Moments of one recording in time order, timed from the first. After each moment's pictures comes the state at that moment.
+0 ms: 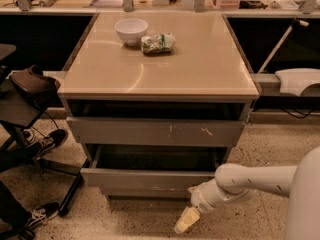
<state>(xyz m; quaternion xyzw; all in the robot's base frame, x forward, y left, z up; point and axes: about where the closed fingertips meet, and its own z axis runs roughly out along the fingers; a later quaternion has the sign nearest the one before) 0.435 -0.090 0.383 -0.48 0.82 0.27 0.15</state>
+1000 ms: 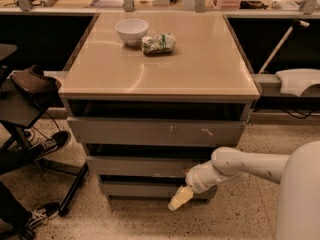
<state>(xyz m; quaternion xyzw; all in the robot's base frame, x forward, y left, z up) 0.509 -0.073 0.400 -0.48 0.81 0.28 0.20</state>
